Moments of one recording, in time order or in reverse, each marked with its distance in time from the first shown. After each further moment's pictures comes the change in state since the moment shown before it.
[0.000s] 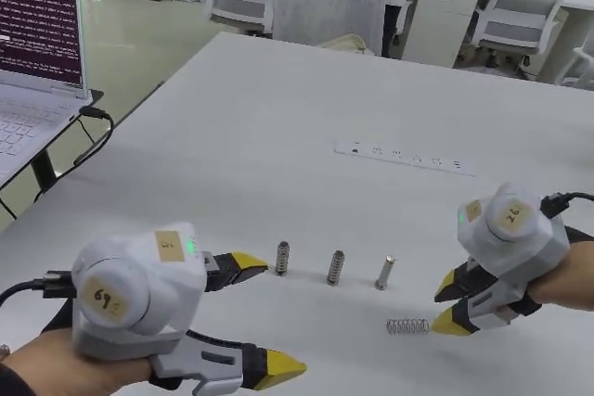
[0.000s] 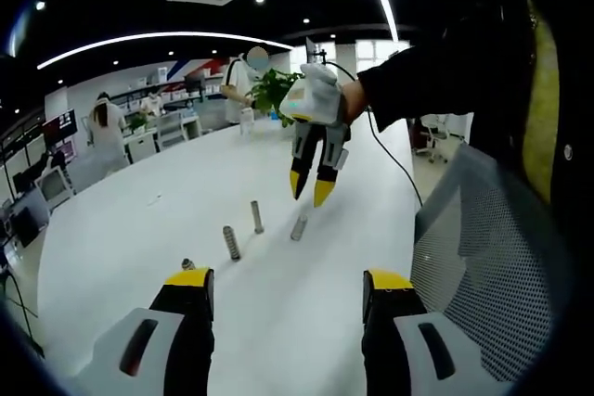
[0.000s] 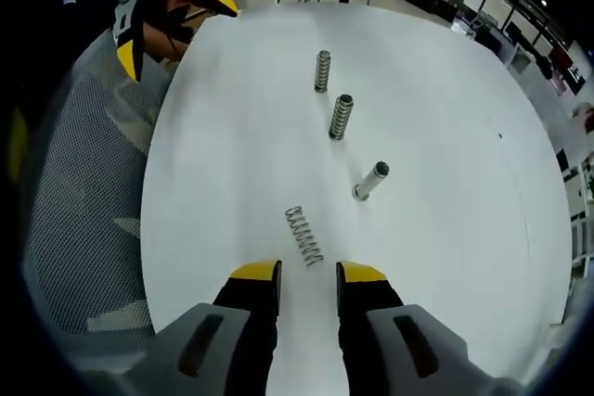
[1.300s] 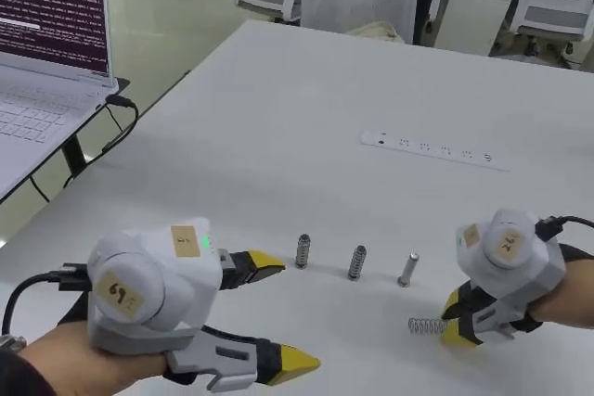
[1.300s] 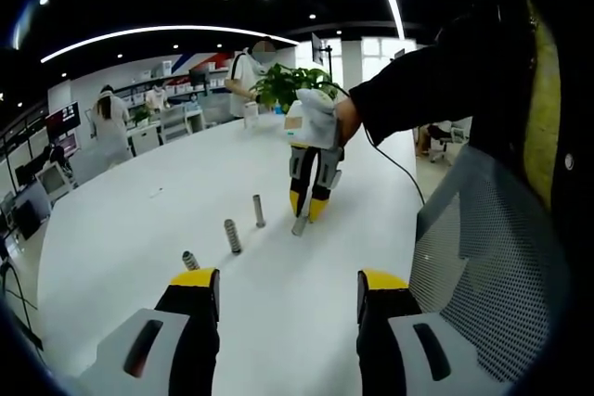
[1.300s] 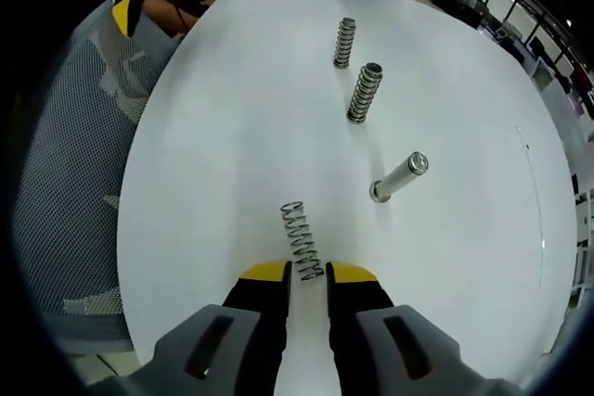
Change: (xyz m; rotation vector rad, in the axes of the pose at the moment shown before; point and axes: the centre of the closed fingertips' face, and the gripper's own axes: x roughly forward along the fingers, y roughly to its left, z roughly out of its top) left arm 0.002 0.002 -0.003 -0.021 0.025 0.013; right arm 0.036 -0.005 -0.008 -0.100 0.045 0.047
